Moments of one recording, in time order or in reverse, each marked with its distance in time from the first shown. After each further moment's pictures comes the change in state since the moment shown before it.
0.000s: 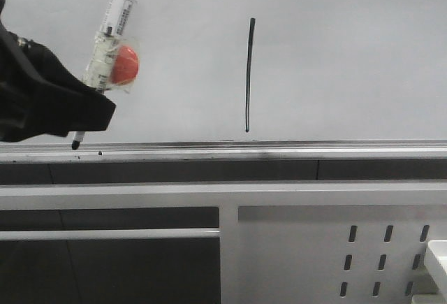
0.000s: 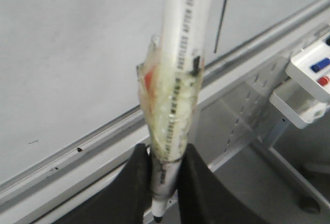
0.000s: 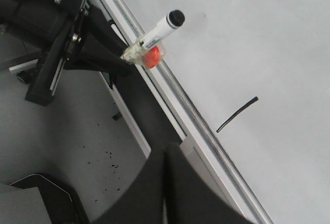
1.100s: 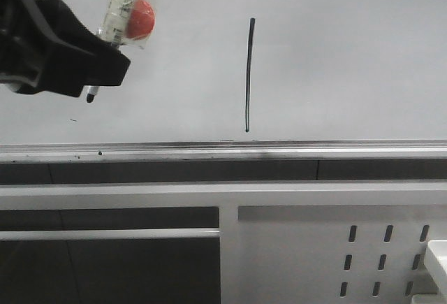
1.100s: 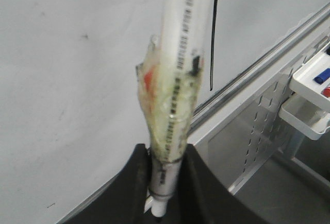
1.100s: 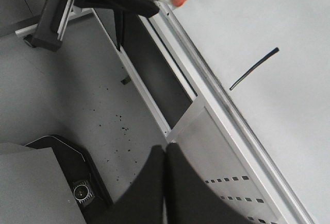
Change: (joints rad) left arm -0.001 0.000 -0.066 0.035 -0.006 0.142; right arm 0.000 0.000 0.002 0.018 0.133 0.002
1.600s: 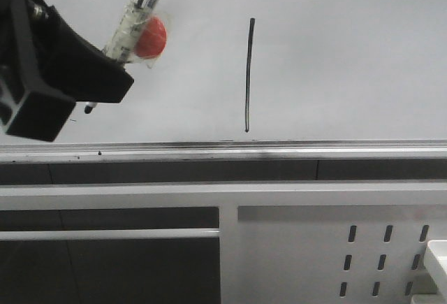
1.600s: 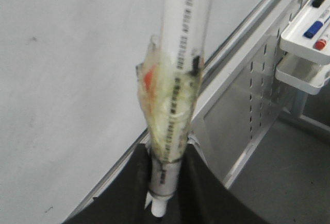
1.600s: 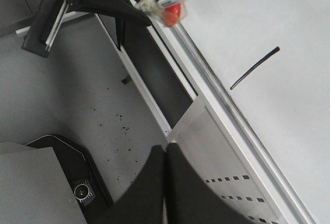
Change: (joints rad) left arm 0.000 0.000 -0.013 -0.546 -0.064 0.722; right arm 0.000 0.000 0.000 0.002 0.000 0.000
